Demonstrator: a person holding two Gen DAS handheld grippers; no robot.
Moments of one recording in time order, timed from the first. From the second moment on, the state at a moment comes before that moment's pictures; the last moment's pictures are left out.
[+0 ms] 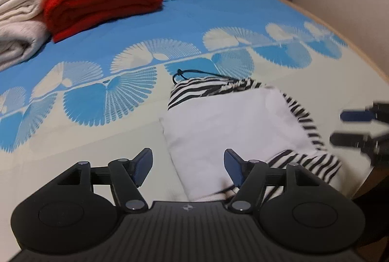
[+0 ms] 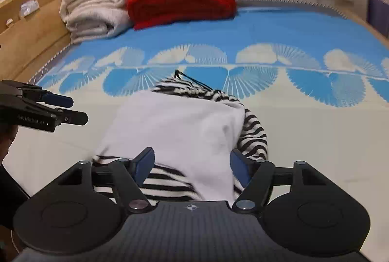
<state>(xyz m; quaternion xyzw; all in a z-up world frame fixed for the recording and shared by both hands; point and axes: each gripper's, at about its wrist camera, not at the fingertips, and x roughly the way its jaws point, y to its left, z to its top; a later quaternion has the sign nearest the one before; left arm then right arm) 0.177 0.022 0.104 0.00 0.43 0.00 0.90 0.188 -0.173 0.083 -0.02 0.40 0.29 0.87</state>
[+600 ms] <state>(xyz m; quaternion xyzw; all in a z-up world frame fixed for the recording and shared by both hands) 0.043 -0.045 0.095 -0.05 0.40 0.04 0.92 0.082 -0.176 0.102 -0.02 0.35 0.21 0.91</state>
